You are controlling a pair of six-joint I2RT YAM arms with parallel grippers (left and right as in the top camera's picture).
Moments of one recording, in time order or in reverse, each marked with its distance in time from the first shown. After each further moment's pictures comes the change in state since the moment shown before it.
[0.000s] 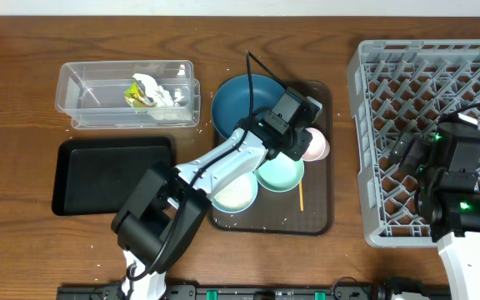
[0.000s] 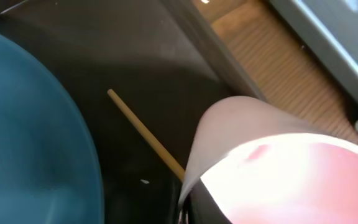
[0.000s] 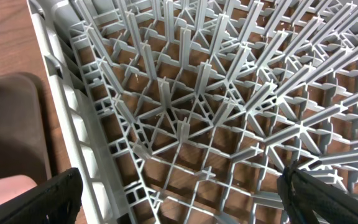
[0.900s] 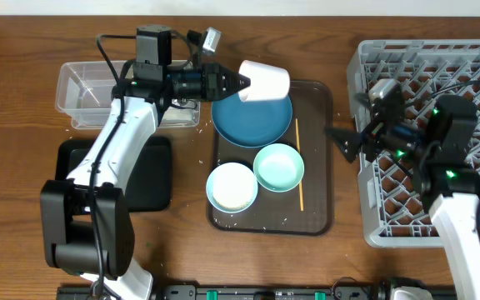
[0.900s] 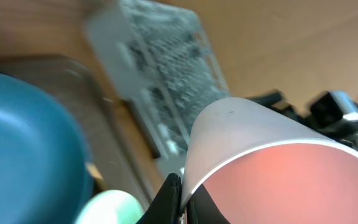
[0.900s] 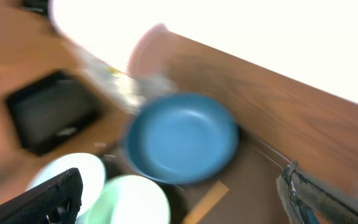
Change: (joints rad) left arm 0.575 -0.192 0.000 0.070 1.068 -0.327; right arm 0.003 0.225 0.006 0.478 -1.208 -0.548
